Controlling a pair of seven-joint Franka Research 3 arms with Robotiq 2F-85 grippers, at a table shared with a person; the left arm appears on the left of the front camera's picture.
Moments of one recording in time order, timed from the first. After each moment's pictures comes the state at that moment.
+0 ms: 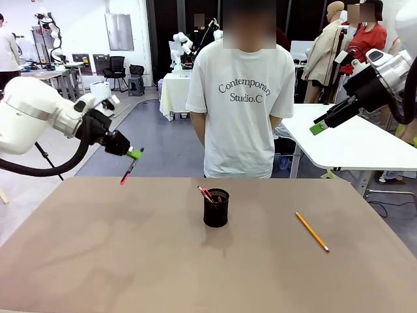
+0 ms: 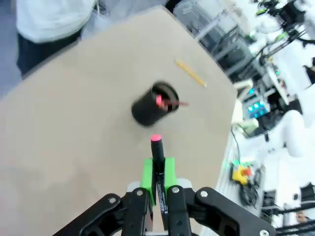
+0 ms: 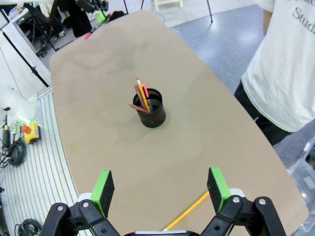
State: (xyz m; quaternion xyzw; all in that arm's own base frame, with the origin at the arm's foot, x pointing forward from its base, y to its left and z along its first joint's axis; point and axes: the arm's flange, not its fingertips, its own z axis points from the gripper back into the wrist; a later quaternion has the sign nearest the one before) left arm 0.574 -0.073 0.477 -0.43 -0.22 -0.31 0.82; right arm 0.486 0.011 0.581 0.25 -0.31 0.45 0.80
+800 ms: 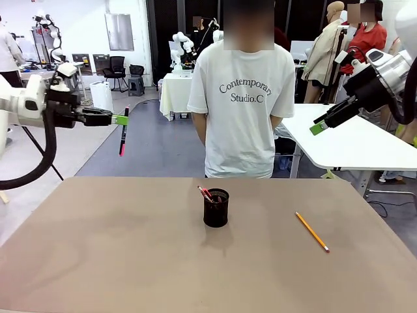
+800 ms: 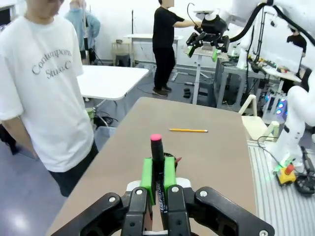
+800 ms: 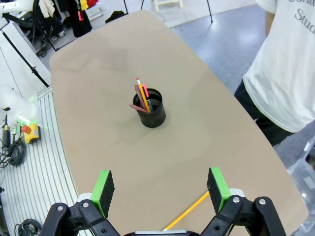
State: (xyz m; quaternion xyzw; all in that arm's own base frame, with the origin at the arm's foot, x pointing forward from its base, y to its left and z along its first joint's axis) left arm 0.501 -0.043 0.535 -0.40 -0.49 -0.46 0.62; right arm 0.486 0.011 0.581 0.25 -0.31 0.45 0.80
